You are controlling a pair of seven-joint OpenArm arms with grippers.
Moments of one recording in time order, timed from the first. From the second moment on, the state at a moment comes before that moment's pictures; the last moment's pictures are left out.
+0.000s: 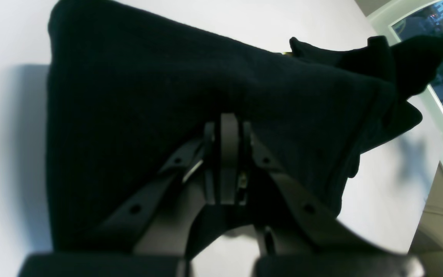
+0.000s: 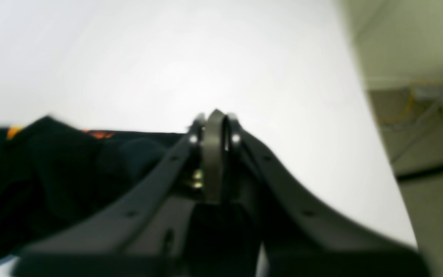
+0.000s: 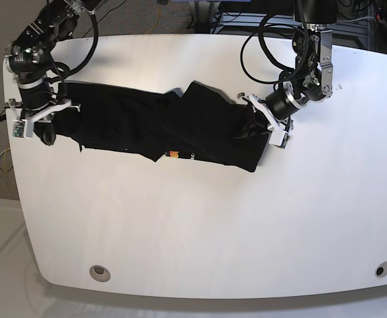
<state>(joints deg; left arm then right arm) 7.2 -6.5 -4.3 82.7 -32.7 -41.5 30.4 -8.8 -0.6 47.5 112.0 18.7 39.1 -45.5</state>
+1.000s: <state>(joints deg) 7.2 -8.2 -4.3 82.7 -32.8 -41.5 30.5 -6.0 -0.3 52.7 93.5 27.5 32.5 -51.2</state>
